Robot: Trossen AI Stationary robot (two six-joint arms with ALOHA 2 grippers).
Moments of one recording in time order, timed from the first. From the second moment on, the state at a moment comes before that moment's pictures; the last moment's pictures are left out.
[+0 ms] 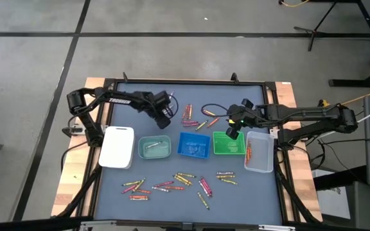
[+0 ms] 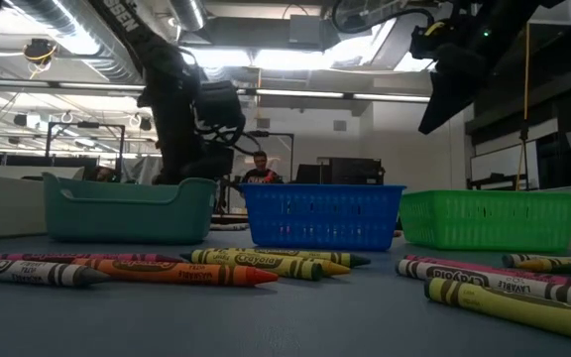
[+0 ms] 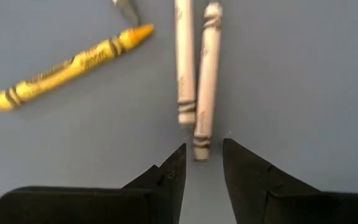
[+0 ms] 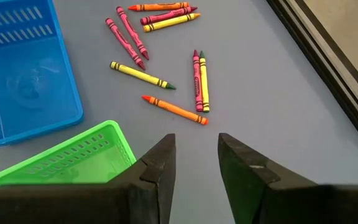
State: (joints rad) left arm 0.46 1.71 0.91 -0.44 -0.08 -0.26; right arm -0.05 1.14 0.89 -0.74 0.35 0.28
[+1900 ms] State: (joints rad) left arm 0.22 1.72 1.25 -0.62 0.13 -0.17; right arm -0.05 1.14 0.89 -0.74 0.35 0.28
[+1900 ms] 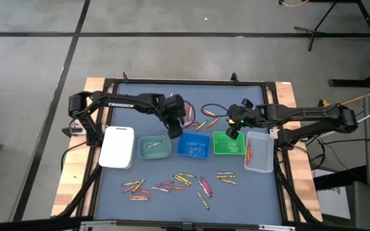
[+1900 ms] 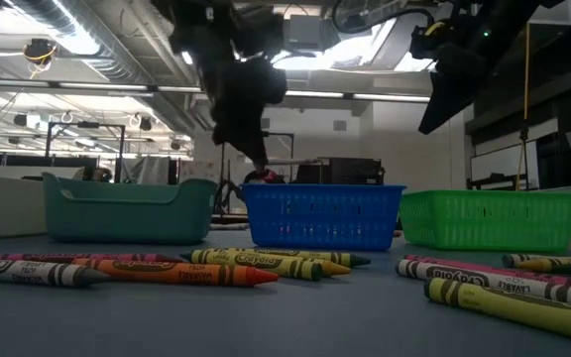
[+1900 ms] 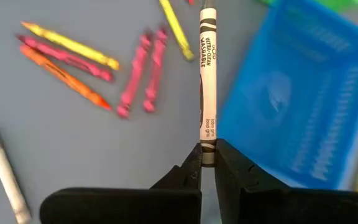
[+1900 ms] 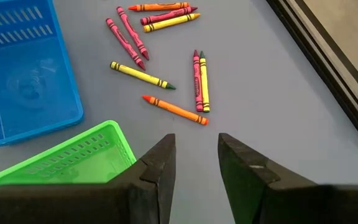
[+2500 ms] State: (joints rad) left arm -0.03 1.72 1.33 -1.15 0.05 -0.36; right arm -0.05 1.14 0.89 -0.63 0.35 0.18
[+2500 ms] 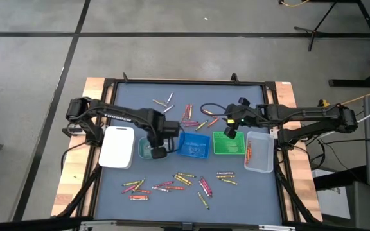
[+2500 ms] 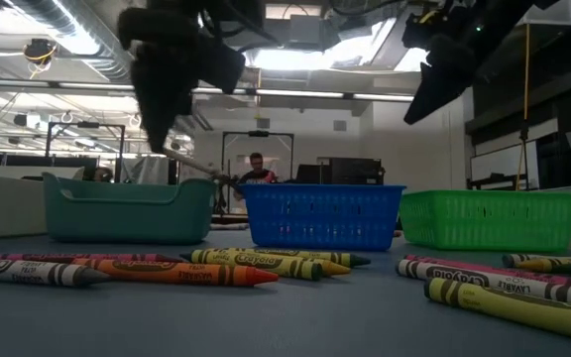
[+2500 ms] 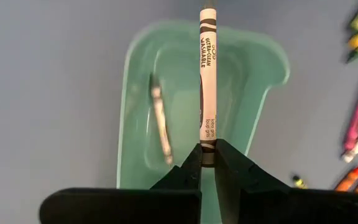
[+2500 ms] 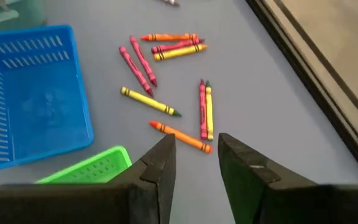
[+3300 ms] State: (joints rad) left arm -0.16 1.72 1.33 -1.32 -0.17 -0.55; right arm -0.20 1.37 0.89 -0.32 0.35 -0.17
